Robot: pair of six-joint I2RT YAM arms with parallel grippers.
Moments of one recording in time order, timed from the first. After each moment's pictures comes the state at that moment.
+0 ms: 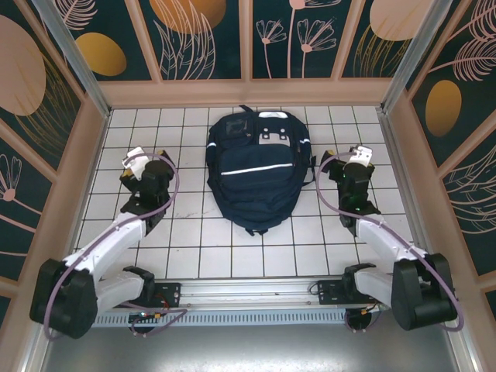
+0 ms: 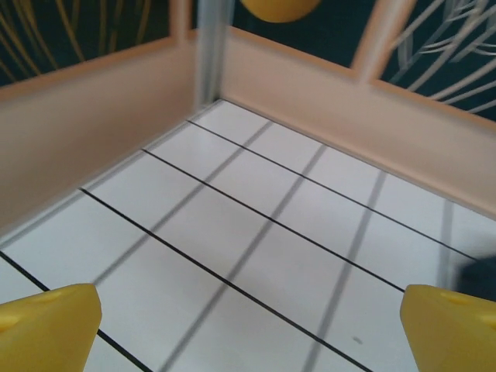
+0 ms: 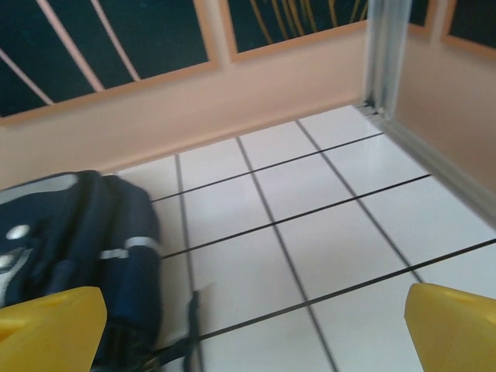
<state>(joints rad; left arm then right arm) -0.33 1.15 0.59 0.13 -0.78 -0.49 0.20 1.13 0.46 0.42 0.36 0.25</state>
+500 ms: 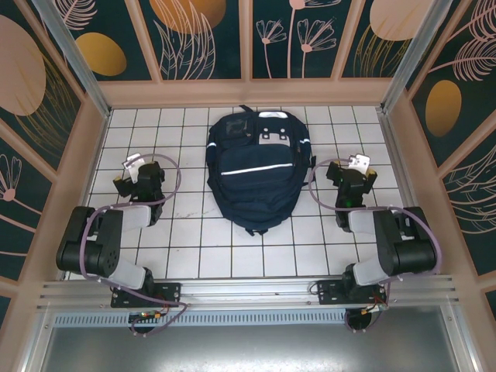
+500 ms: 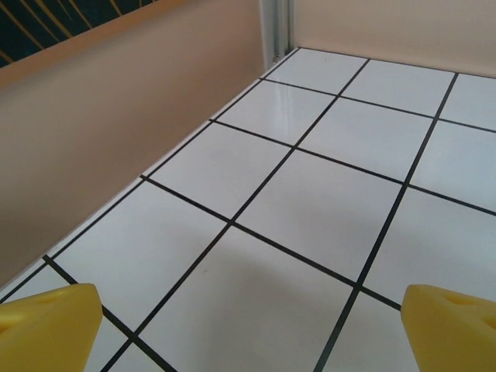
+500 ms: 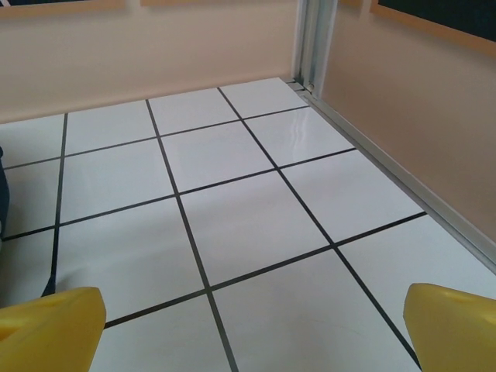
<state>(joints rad) -0.12 1.52 0.45 0.64 -0.69 -0.22 0.12 1.49 0.35 0.86 0.44 0.13</state>
